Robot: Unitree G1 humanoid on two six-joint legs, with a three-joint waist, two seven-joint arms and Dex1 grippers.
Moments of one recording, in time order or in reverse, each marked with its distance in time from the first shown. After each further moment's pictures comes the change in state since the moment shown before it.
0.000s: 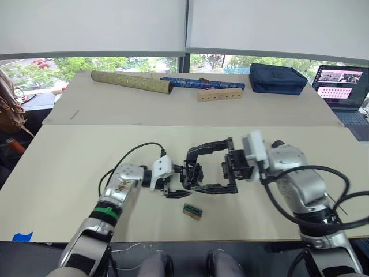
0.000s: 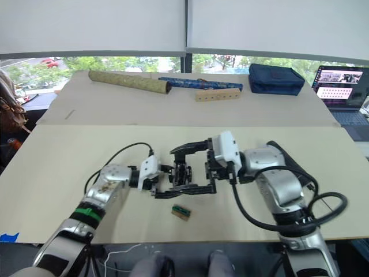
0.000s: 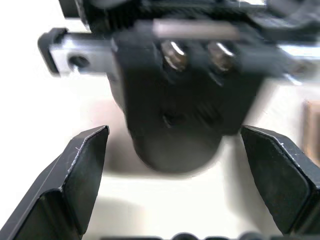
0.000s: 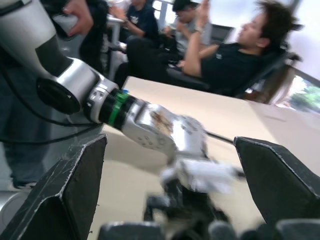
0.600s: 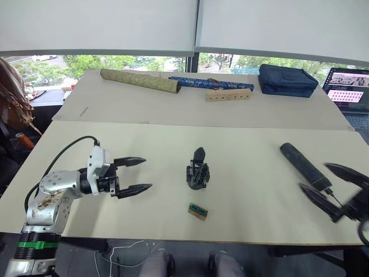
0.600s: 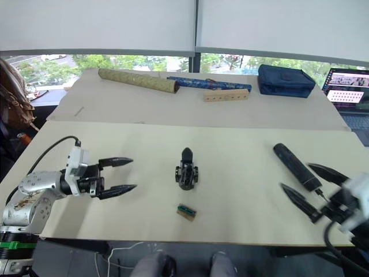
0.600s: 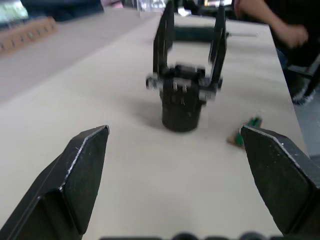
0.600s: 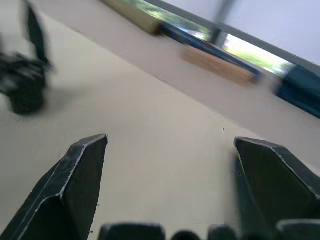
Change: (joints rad) left arm 0.273 0.256 0.351 -0.498 -0.390 0.313 0.002; right arm 0.893 0.013 -0.876 -0.131 -0.045 -0.077 -0.265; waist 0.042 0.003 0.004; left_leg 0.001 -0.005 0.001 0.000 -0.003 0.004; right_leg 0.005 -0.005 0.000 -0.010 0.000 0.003
